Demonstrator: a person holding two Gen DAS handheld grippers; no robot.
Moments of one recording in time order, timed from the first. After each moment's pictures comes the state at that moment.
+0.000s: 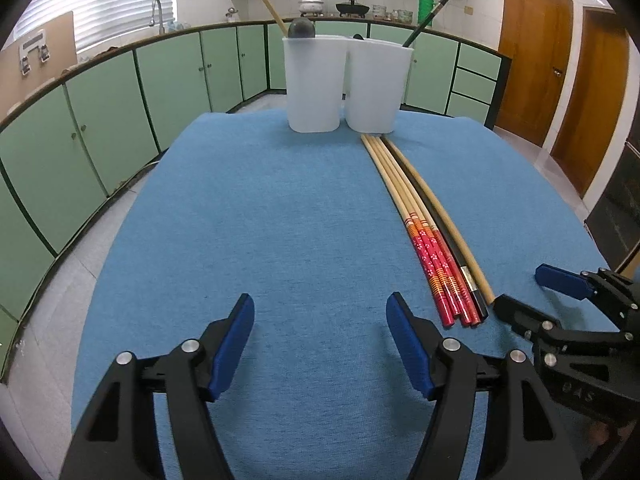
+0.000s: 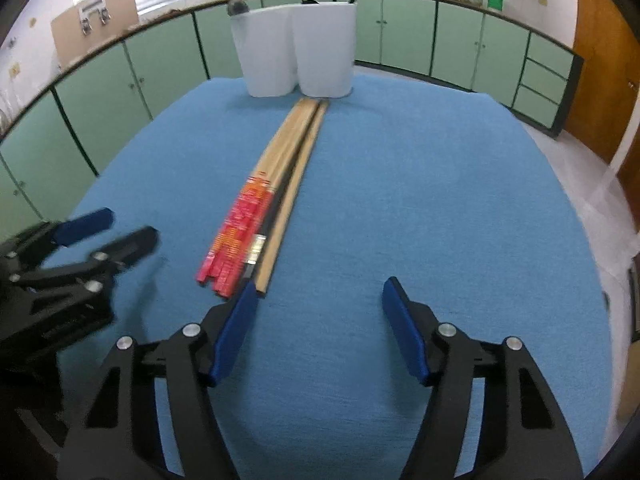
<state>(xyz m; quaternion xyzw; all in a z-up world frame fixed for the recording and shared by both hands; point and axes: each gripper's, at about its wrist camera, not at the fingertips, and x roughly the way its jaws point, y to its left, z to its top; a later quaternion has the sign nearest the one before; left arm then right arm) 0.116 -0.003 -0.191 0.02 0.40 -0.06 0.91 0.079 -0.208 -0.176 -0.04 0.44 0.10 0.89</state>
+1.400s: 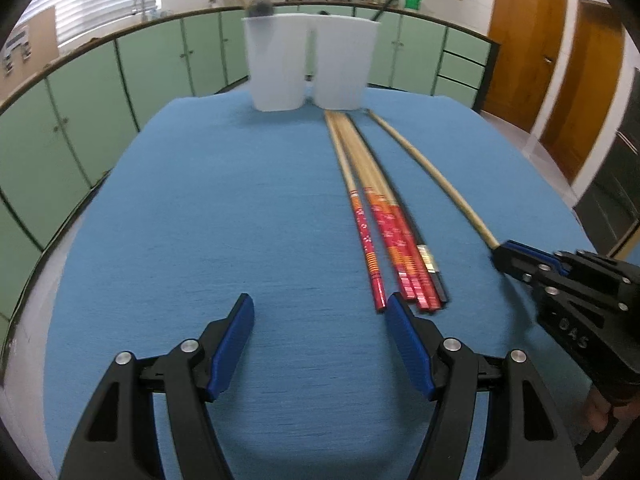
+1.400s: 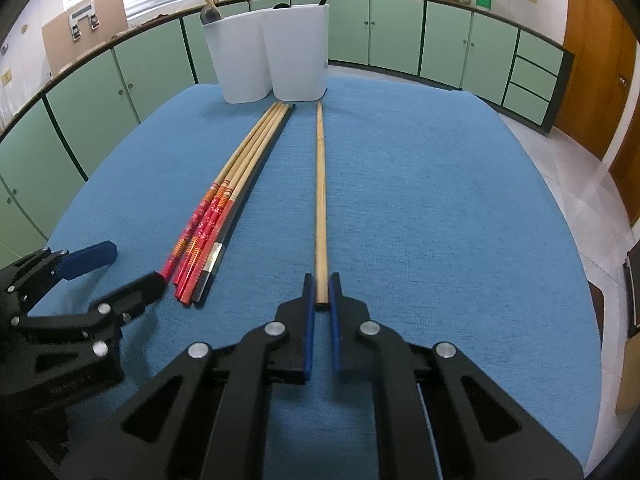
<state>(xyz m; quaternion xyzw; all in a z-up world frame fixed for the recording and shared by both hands) 0.118 -0.029 -0.198 0.01 0.43 -0.07 0.90 0.084 -0.231 -0.177 -0.03 0.44 0.10 0.89</state>
